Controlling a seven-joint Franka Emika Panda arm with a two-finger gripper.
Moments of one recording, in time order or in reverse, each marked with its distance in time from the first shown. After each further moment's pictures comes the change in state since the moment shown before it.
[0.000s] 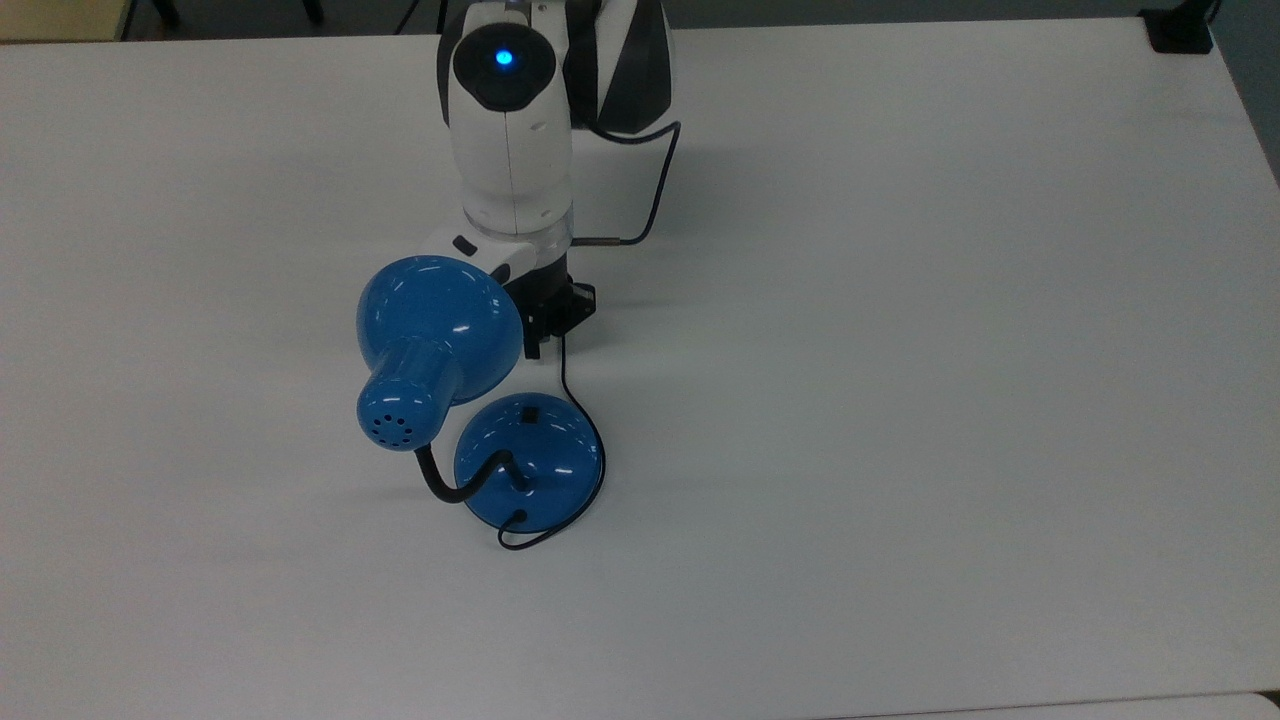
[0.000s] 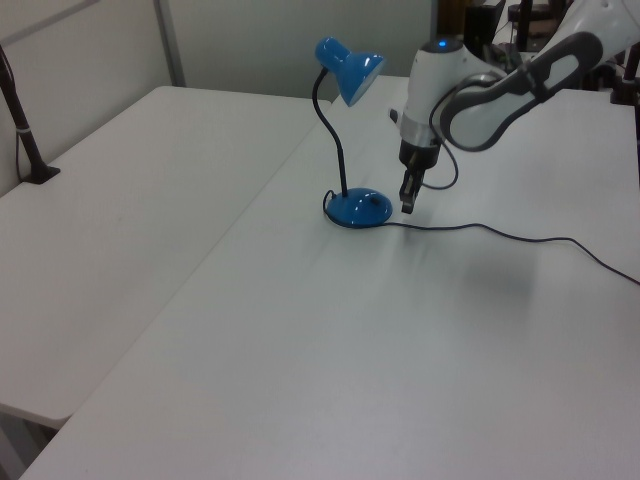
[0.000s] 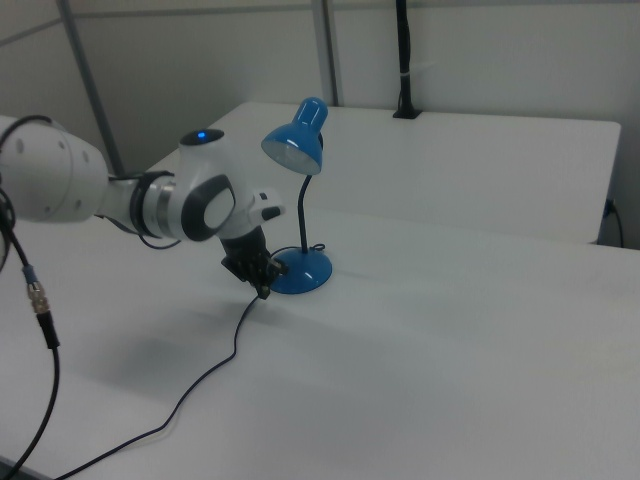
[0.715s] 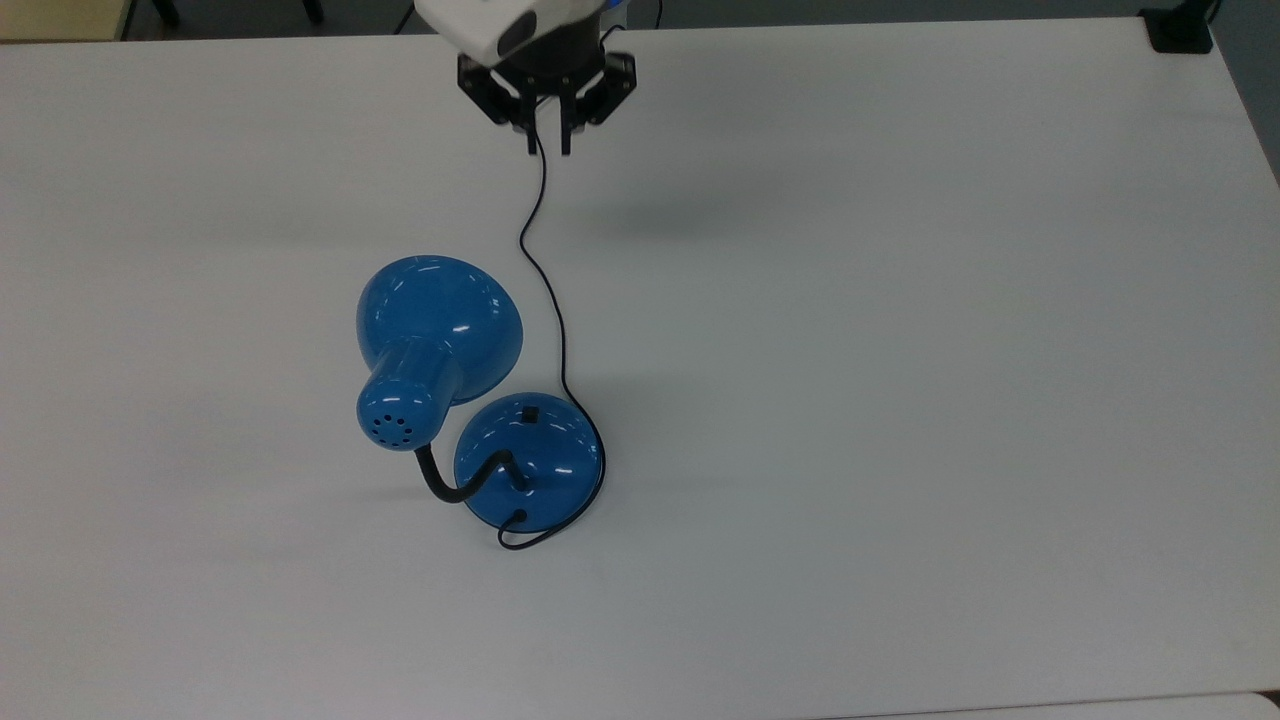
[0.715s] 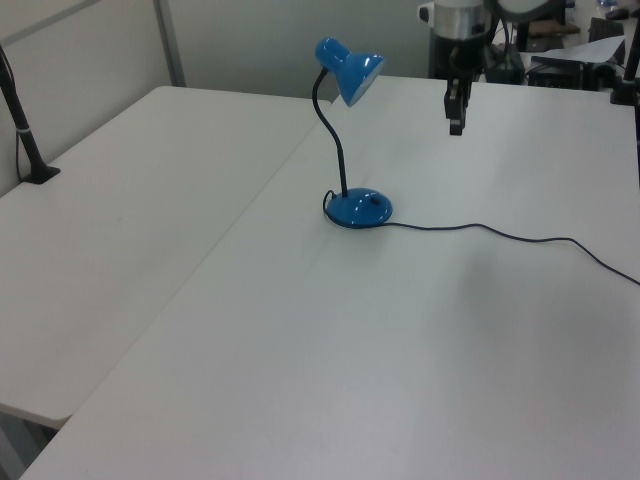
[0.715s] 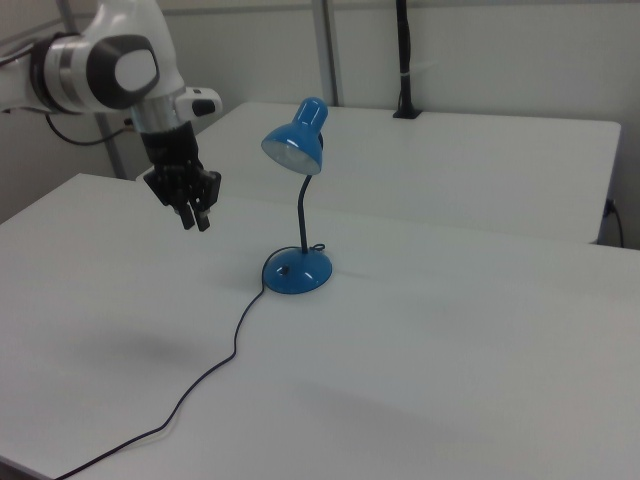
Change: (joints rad) arm 0.050 -0.305 0.017 0.164 -0.003 -0.639 0.025
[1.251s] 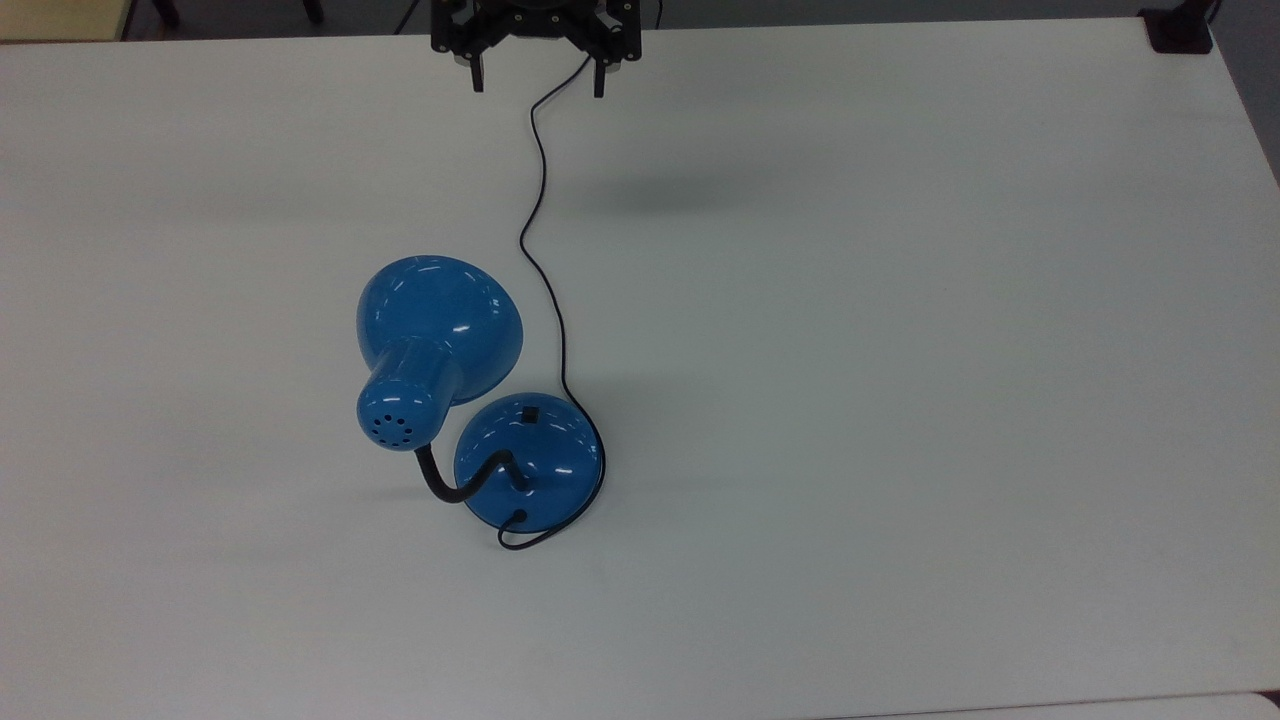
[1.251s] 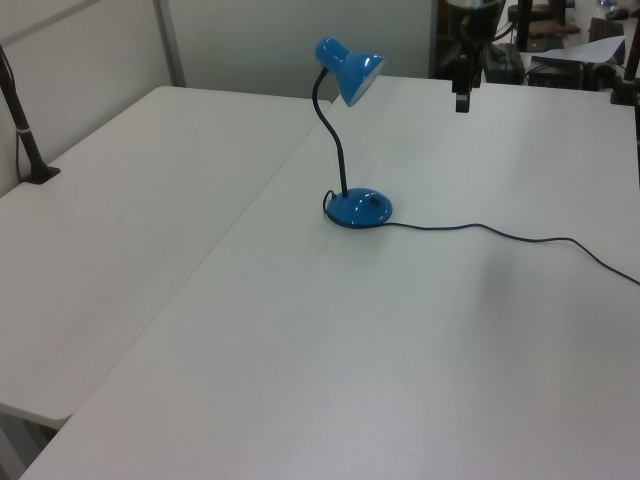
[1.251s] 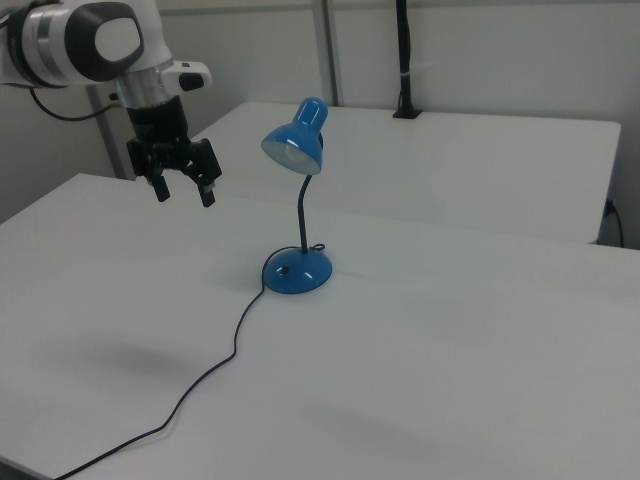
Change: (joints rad) arm -0.002 -0.045 -0.005 0.044 -0.002 -0.071 0.034
